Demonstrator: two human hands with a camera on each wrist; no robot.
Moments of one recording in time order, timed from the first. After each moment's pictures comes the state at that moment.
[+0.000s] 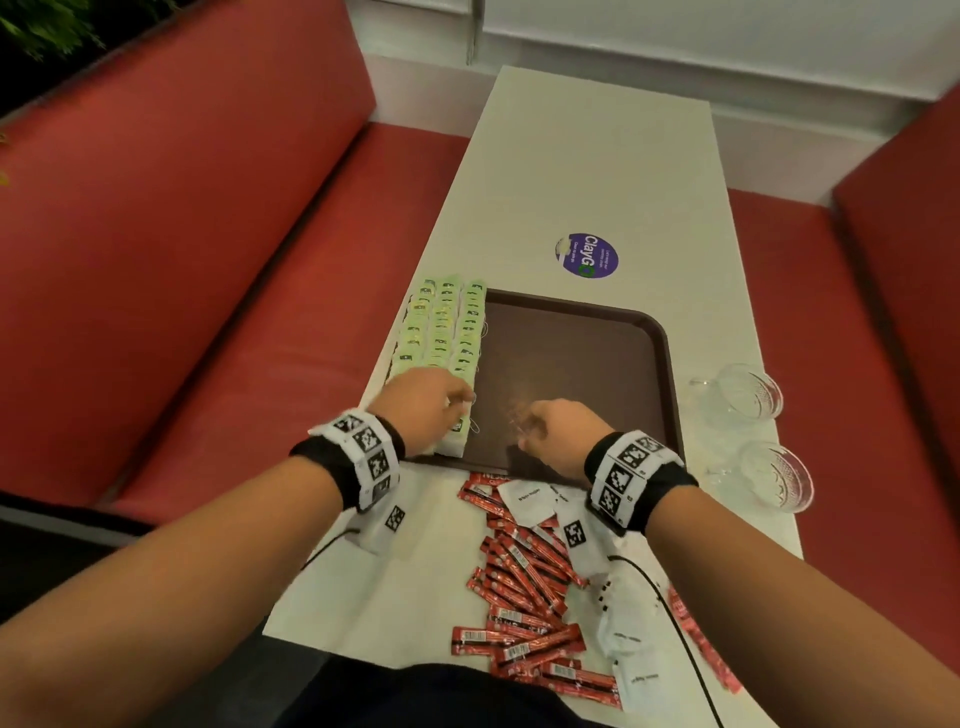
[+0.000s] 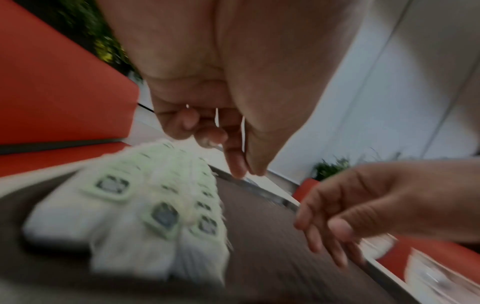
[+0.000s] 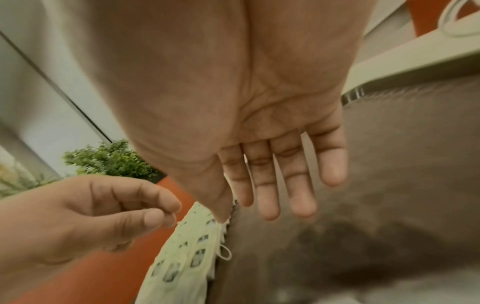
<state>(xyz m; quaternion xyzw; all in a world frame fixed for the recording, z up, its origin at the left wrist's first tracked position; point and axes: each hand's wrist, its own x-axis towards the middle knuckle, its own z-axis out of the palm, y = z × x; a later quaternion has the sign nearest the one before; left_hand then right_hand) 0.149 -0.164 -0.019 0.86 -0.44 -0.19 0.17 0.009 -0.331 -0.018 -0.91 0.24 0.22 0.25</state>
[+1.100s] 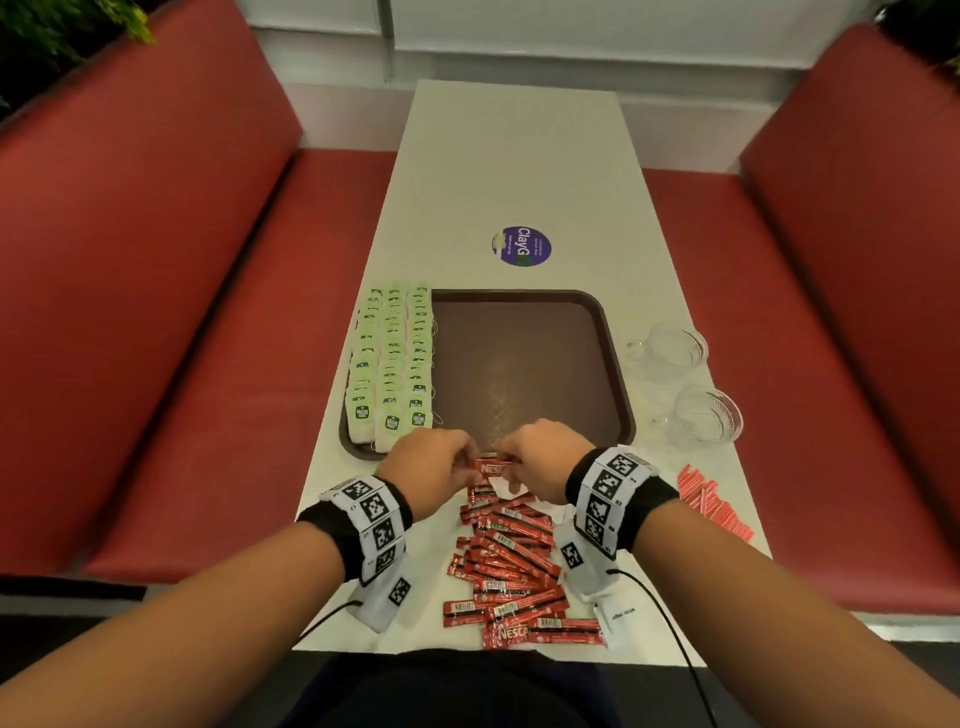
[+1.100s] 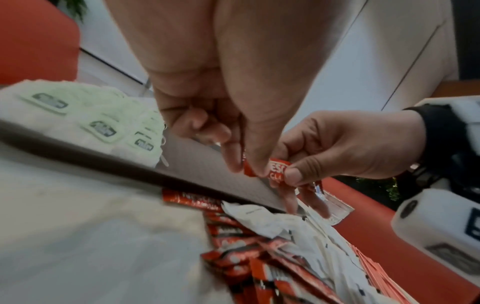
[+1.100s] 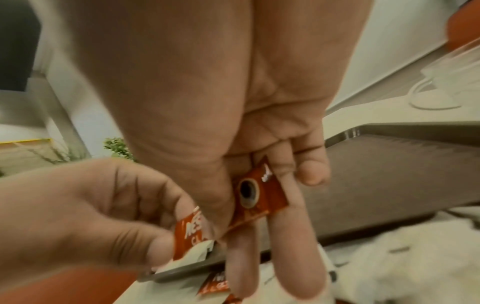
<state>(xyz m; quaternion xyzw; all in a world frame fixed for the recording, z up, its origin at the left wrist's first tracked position) 0.066 -0.155 -0.028 0.82 -0.50 -0.22 0.17 -0.052 -0.304 -0.008 -0.94 0.17 0.23 0.20</state>
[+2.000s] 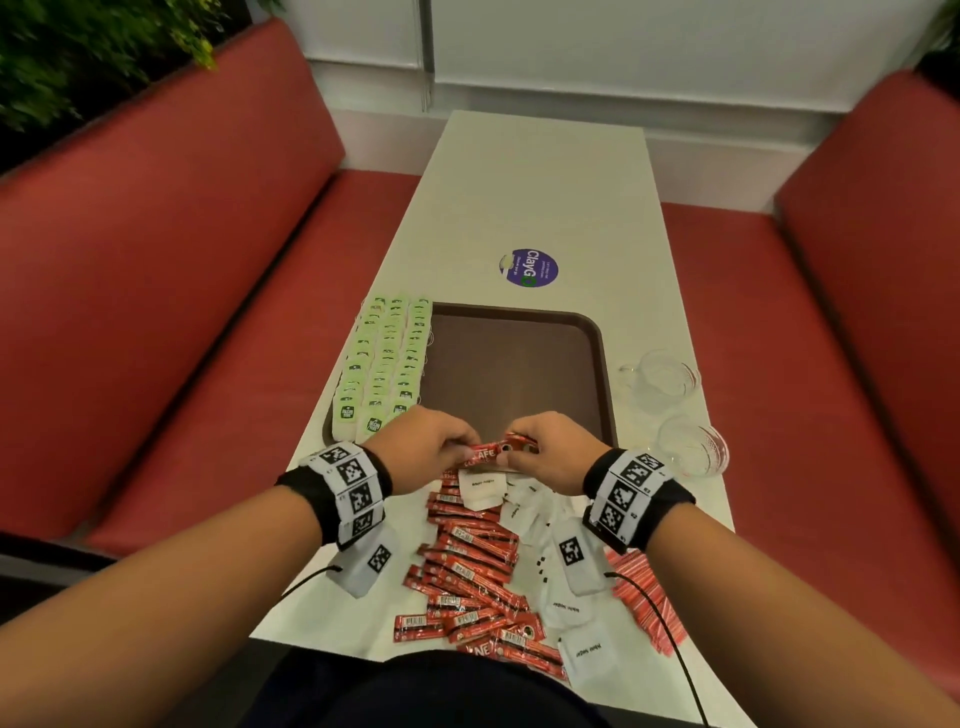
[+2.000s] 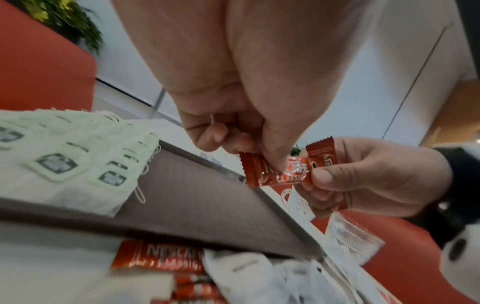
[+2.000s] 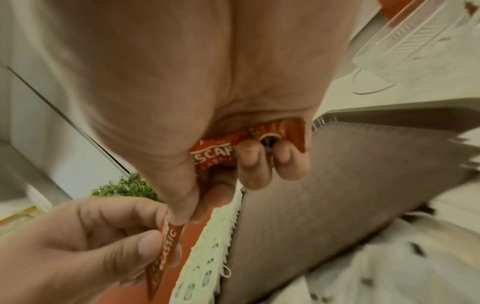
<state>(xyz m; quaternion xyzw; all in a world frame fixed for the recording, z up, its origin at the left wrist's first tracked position) 0.058 -0.186 -0.004 0.79 -0.52 -0.25 0.19 -0.081 -0.358 -0.002 -0.92 0.13 0.10 0.35</state>
